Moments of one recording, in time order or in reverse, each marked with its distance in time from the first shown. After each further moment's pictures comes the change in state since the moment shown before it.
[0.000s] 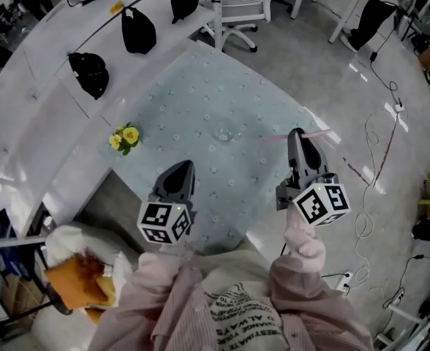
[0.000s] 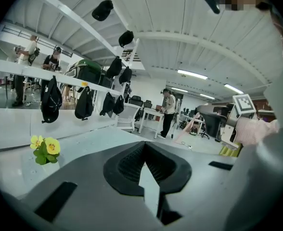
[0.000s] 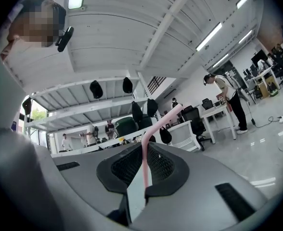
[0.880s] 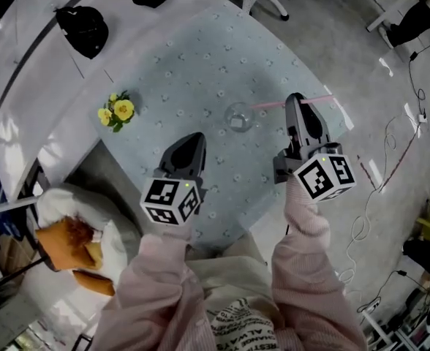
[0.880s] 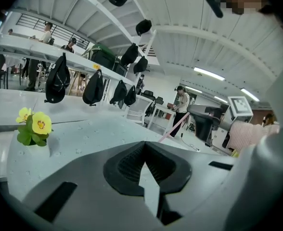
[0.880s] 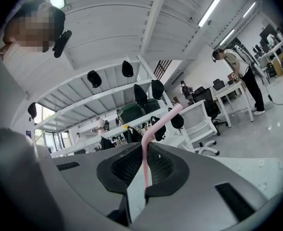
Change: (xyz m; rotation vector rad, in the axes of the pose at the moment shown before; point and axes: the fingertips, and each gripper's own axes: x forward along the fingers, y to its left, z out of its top) left arm 0.086 0.049 -0.039 -0.131 0.042 0.105; right arm 0.134 -0.019 -0.088 0.080 0.133 0.152
